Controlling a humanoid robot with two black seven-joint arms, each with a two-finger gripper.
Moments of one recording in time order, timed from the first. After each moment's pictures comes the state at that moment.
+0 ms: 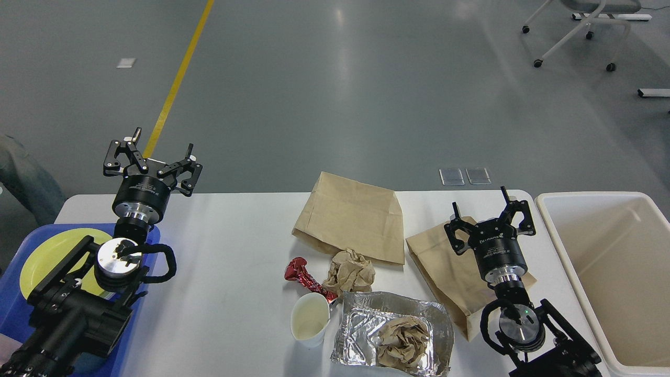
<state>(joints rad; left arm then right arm) -0.43 0.22 -1.27 -0.93 -0.08 -0.25 -0.22 0.24 0.01 1.34 0.84 -0.28 0.39 0.32</state>
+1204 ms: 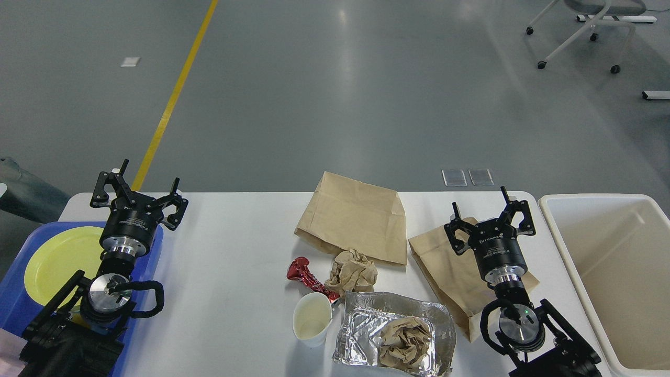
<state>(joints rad) -0.35 0.19 -1.30 -0.84 0.07 -0.35 -0.25 0.24 0.01 1.34 0.84 -0.28 0.39 0.32</state>
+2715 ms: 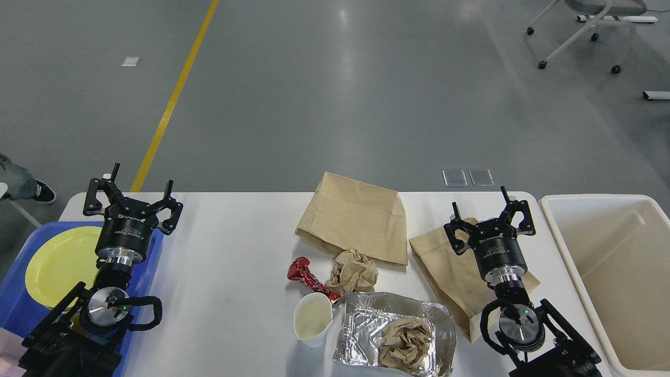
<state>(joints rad) -0.34 0.20 -1.25 -0.78 0.10 -0.46 -0.34 0.24 0.01 1.34 0.84 -0.28 0.39 0.32</state>
